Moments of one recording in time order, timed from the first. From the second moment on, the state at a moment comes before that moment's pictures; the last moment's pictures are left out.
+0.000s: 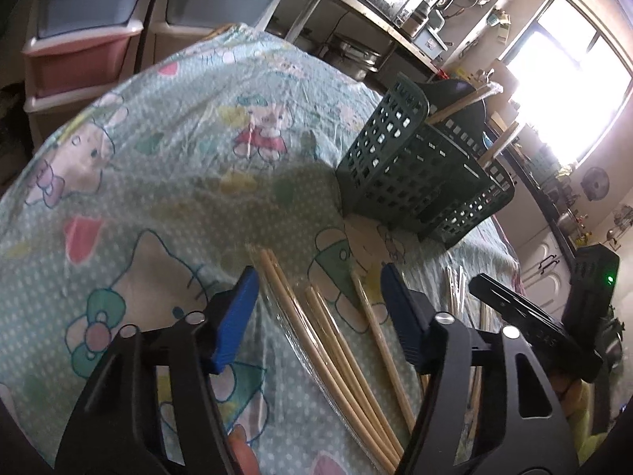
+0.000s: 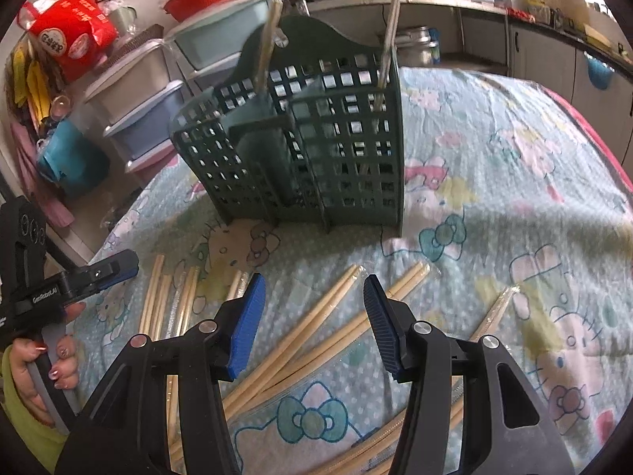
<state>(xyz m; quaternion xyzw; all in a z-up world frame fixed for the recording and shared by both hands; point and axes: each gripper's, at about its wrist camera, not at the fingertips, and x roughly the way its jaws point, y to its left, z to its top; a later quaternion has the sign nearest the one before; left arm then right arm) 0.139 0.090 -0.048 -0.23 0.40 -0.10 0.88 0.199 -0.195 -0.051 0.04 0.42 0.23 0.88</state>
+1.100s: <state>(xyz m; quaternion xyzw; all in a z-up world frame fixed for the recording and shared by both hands) 0.183 0.105 -0.074 -0.21 0.44 -0.05 0.87 0.240 -0.171 -0.074 0.03 0.46 0.20 0.86</state>
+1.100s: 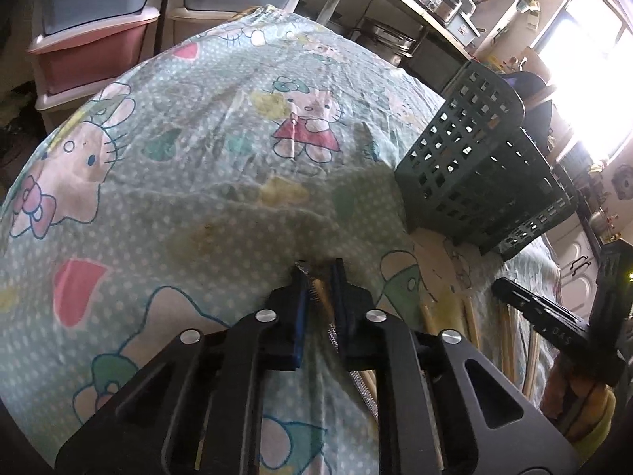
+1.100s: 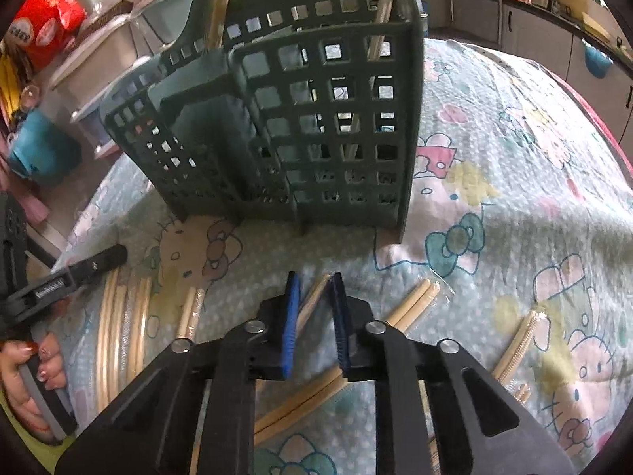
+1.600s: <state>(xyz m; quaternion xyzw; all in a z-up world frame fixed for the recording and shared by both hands) 0.153 0.092 -0.017 -0.21 0.37 -0.09 0.90 0.203 -0.201 -0.016 0.10 0.37 0.25 0.89</state>
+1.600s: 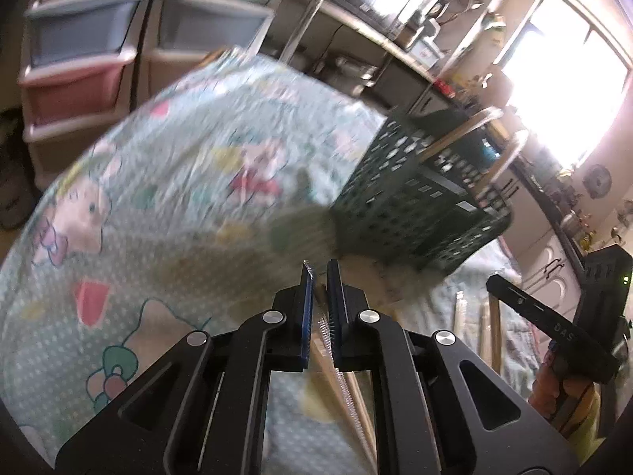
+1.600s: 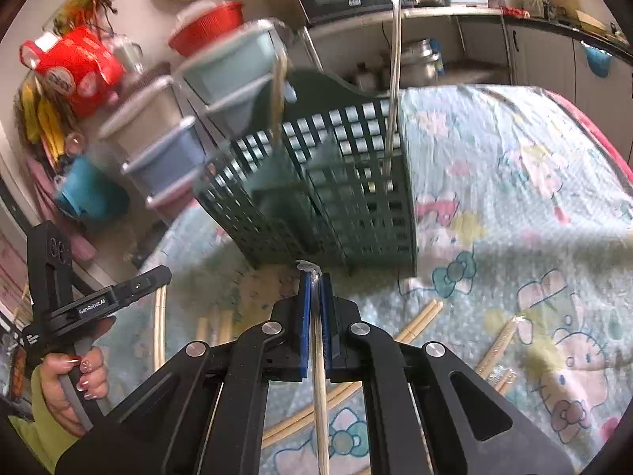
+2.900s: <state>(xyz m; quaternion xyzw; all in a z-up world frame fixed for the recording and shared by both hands) 0.154 -0.019 0.119 -0.12 0.23 -0.21 0.94 0.139 -0.254 0.094 0.12 0.17 0.25 0.95</state>
